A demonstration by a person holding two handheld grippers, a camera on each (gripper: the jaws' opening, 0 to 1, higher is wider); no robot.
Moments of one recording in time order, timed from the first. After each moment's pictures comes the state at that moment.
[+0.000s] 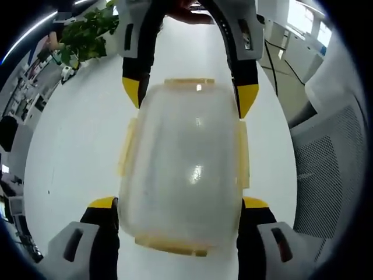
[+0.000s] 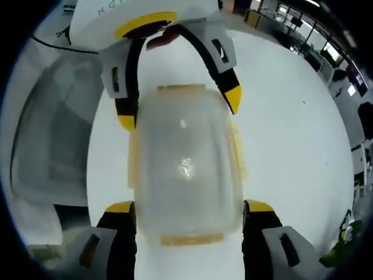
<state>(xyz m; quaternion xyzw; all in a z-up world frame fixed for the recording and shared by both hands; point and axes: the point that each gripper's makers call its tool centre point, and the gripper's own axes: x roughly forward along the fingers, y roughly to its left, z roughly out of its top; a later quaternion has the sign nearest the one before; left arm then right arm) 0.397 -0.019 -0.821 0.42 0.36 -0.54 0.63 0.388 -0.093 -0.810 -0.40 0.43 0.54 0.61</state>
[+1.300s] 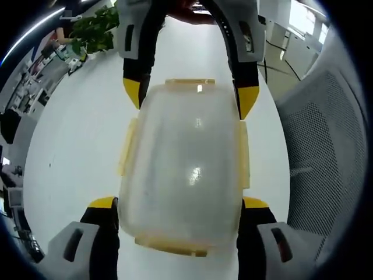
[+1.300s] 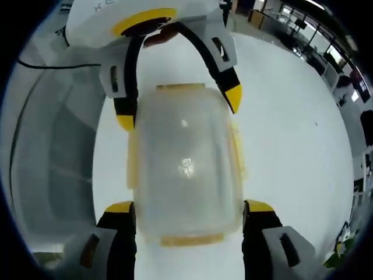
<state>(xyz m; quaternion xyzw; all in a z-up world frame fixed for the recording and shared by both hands) 0.380 0.053 -0.821 0.42 0.36 -0.54 0.64 0.372 -0.020 -0.811 -0.40 0.43 0.54 0.60</state>
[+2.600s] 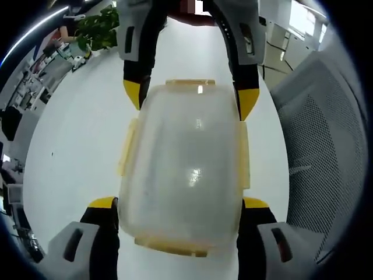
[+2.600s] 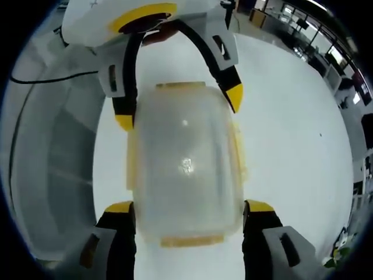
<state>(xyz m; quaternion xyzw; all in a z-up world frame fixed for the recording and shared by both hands) 0.380 0.085 -0.822 0.42 0.36 -0.54 0.64 0.373 0.012 -0.813 -0.41 0.43 0.54 0.60</state>
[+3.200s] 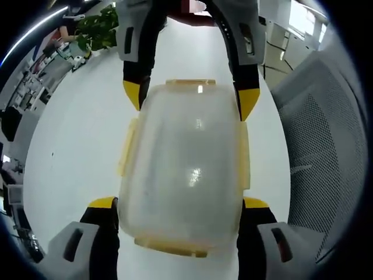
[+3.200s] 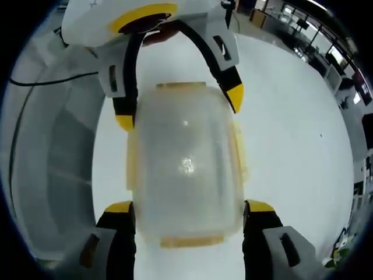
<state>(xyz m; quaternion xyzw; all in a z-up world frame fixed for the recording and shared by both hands) 0.383 0.085 -0.822 0.42 0.36 -0.54 0.64 0.375 0.013 -0.813 -0.41 0.43 0.54 0.60</state>
